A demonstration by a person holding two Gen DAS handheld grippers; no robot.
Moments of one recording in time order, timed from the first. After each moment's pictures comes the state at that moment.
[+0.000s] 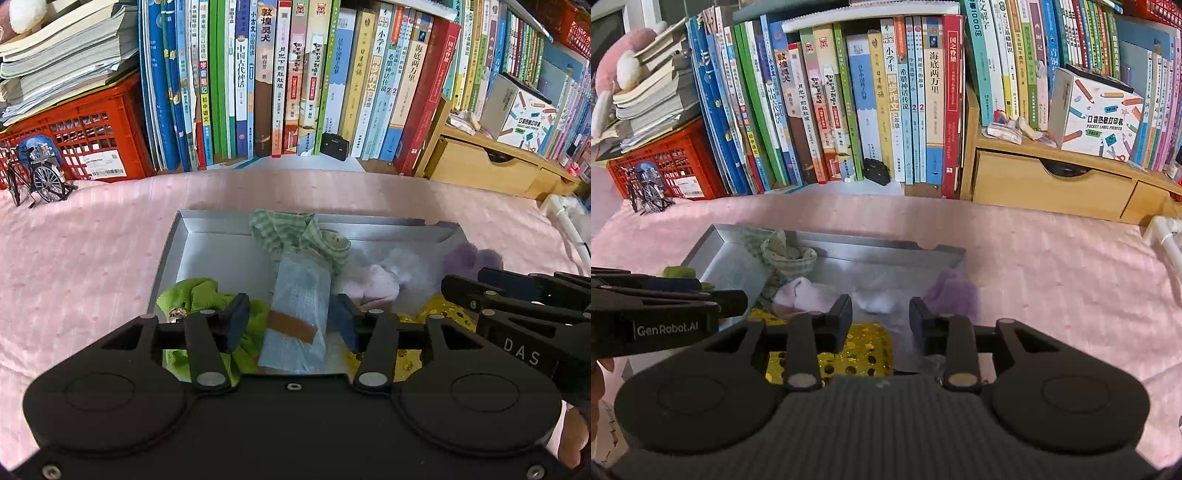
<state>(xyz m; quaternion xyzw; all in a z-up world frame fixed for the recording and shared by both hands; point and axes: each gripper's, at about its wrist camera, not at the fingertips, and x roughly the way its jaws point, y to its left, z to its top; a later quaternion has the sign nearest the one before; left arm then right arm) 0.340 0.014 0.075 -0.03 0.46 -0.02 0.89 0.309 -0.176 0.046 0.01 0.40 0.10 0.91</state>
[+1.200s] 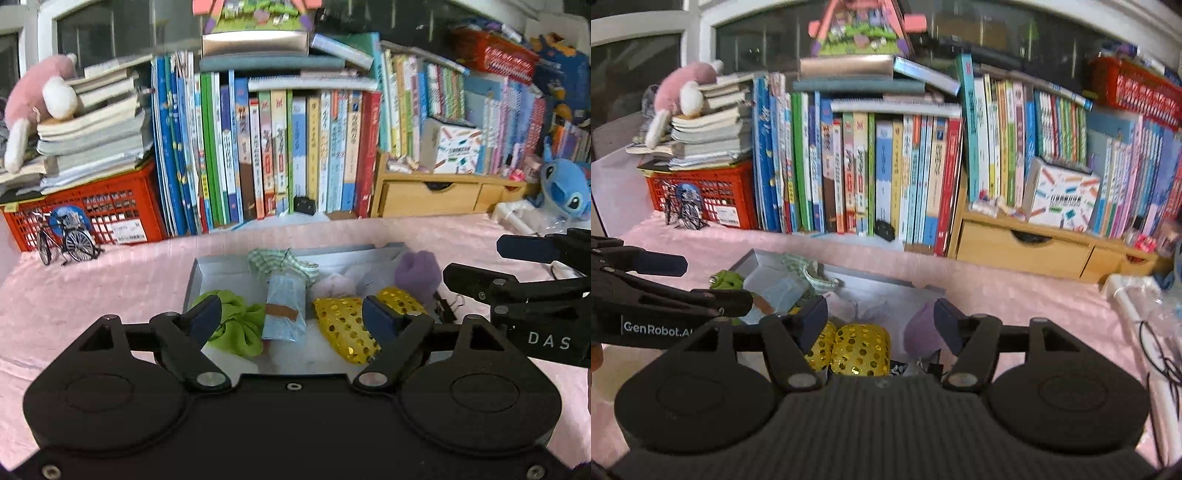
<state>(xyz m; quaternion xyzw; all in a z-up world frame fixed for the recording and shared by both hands) 0.224 0.007 0.133 0.02 0.33 -0.06 0.94 0.206 -0.182 0.103 -0.05 0.27 0.12 0.95</state>
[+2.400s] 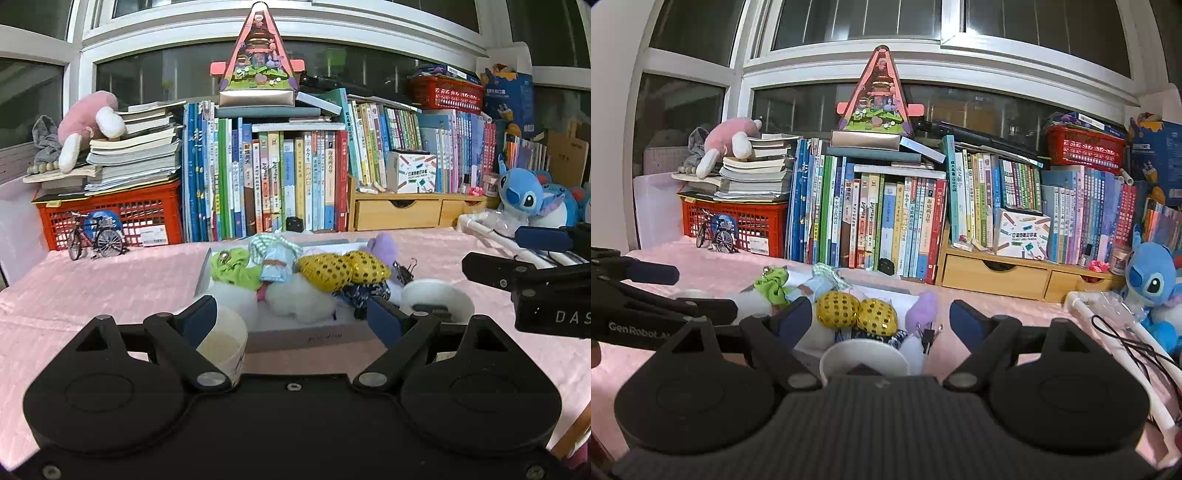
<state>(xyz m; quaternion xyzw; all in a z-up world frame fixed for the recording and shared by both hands) 0.044 0.023 0.099 0.02 0.22 -0.07 0.97 0.039 -0.191 0.077 -0.05 0.14 0.10 0.98</state>
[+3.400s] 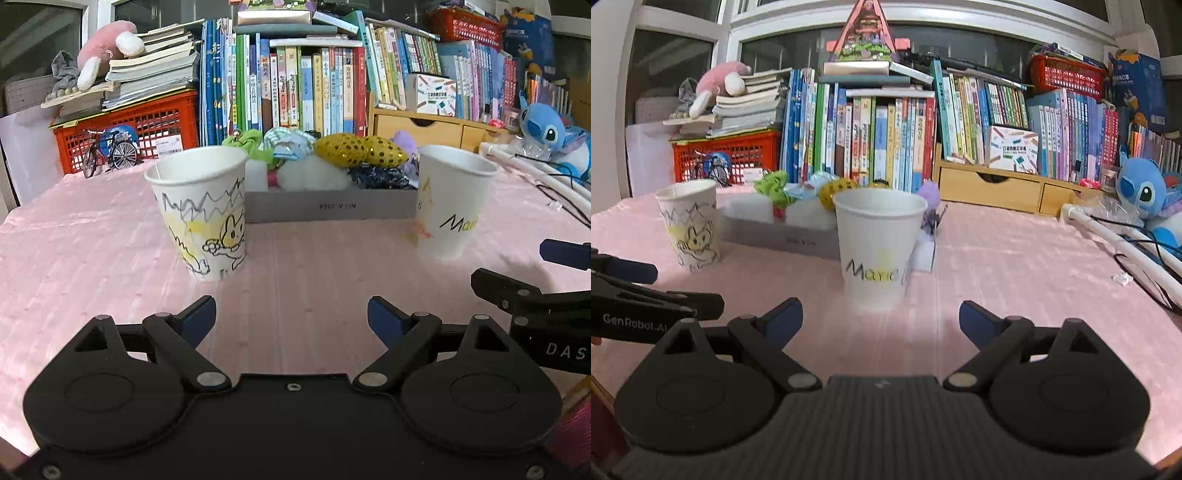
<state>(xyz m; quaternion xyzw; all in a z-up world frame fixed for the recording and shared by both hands) 0.012 0.016 0.000 0.02 0.30 -0.02 0.95 0.002 -0.182 -0.027 -0.04 0.21 0.07 0.98</state>
